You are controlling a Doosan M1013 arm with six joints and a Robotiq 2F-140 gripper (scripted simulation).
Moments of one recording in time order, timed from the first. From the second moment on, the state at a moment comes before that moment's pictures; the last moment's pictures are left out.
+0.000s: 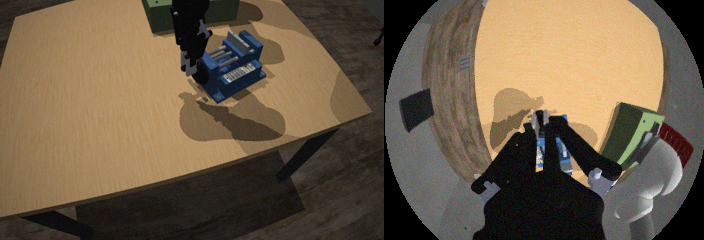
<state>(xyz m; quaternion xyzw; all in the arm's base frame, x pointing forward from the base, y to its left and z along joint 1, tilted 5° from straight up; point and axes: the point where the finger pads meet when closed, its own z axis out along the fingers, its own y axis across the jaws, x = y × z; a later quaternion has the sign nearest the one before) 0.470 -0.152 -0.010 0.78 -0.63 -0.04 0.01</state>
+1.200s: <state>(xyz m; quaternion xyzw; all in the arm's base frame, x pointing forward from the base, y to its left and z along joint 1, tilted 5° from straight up) 0.469 -0.152 -0.010 0.78 -0.63 -0.04 0.01</state>
